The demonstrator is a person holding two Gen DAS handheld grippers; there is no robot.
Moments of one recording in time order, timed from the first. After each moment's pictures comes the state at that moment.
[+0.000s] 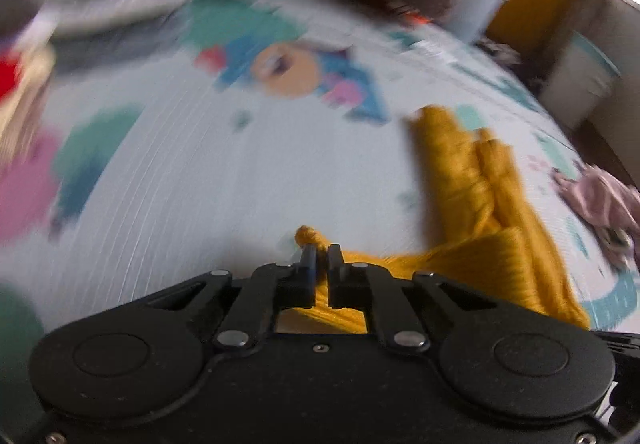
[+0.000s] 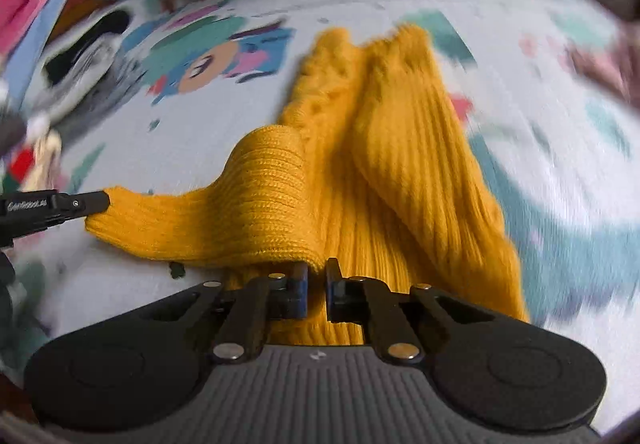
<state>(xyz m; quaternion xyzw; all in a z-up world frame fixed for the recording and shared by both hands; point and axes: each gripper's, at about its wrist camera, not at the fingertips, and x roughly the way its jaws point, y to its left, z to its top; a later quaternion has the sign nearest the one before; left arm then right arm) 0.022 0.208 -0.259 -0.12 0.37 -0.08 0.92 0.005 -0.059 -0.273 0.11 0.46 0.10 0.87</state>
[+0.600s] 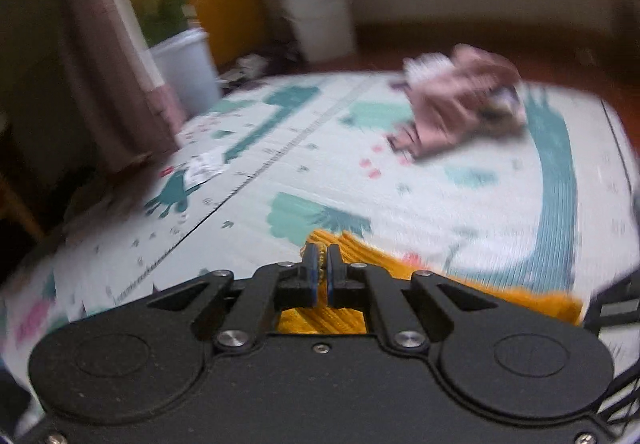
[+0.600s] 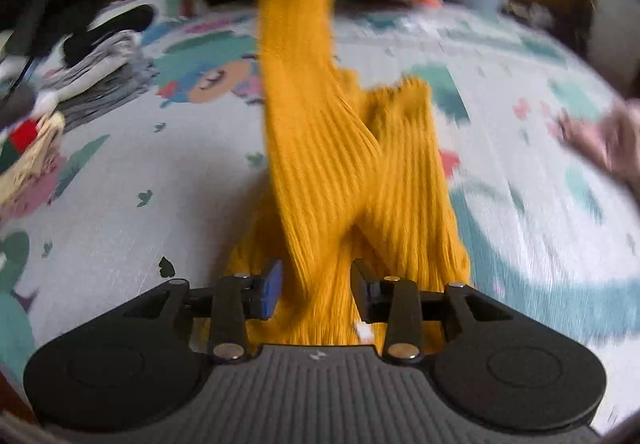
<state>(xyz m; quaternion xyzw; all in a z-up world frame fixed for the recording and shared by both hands) 0.137 0.059 -0.149 0.28 0.22 -0.38 0.85 -0.013 -0.041 -0.250 -0.03 0.39 0.13 0.91</state>
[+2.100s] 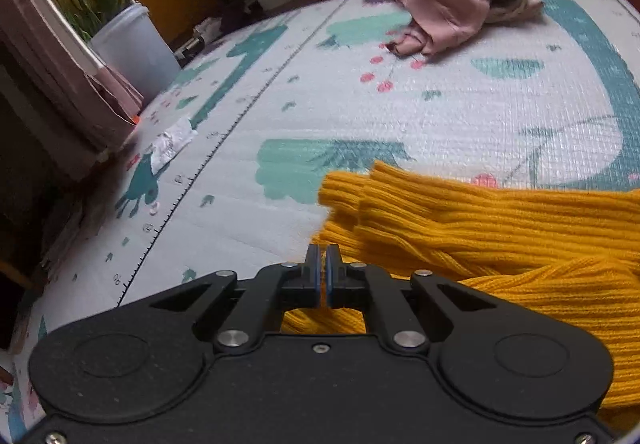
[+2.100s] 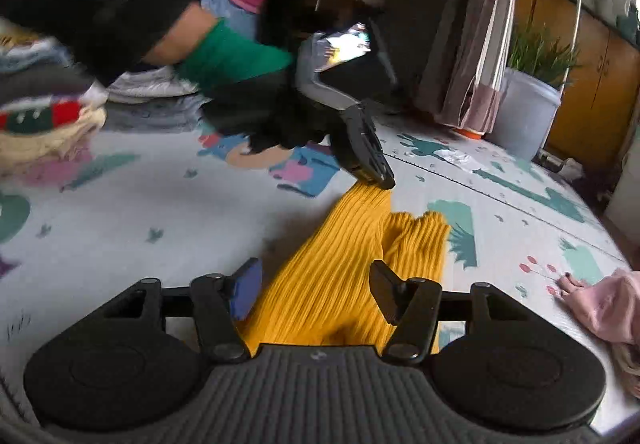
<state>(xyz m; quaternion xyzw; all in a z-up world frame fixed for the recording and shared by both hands) 0.233 0.020 -0.252 0.36 0.23 -0.39 0.82 0.004 -0.041 -0.226 -0.14 0.24 0.19 0.94</state>
